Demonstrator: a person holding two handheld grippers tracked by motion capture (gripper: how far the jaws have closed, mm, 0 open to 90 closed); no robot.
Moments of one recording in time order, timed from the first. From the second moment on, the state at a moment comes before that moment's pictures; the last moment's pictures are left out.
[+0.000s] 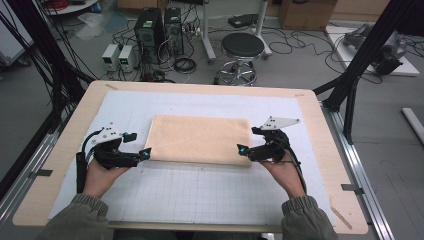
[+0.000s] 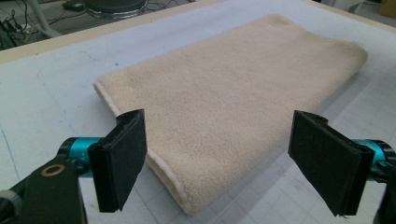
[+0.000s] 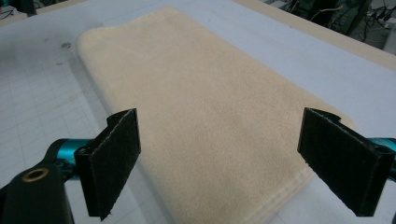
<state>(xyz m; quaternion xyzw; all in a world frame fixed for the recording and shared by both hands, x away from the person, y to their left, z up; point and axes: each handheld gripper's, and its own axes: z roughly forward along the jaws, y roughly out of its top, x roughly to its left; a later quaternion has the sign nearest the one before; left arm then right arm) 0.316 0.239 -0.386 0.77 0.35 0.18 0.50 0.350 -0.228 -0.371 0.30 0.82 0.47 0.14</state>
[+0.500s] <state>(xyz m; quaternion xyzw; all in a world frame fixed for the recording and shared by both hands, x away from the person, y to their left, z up) 0.306 0.243 -0.385 0.77 0.35 0.18 0.50 0.331 -0.245 -0.383 0.31 0.81 0.47 0.15</state>
